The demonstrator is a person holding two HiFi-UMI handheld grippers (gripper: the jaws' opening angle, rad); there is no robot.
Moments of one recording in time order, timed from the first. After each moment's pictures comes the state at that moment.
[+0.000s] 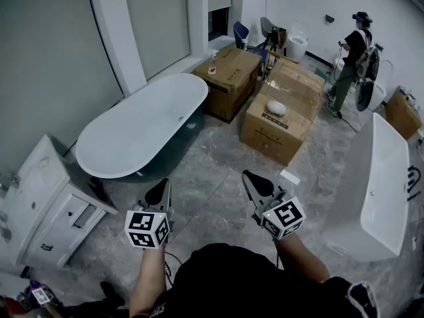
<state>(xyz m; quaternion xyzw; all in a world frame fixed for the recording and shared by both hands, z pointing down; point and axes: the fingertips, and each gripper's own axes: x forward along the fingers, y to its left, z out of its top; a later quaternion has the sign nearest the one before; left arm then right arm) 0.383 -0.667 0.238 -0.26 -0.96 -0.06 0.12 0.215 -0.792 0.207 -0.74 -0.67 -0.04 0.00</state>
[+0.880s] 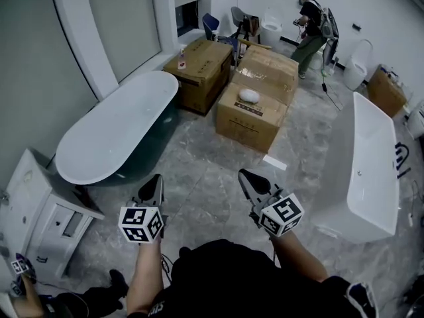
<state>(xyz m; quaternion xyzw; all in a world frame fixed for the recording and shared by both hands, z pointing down) 0.292 -0.718 0.257 -0.23 -0.96 -0.08 0.11 0.133 -0.881 0.222 -0.71 -0.70 0.00 0.05</state>
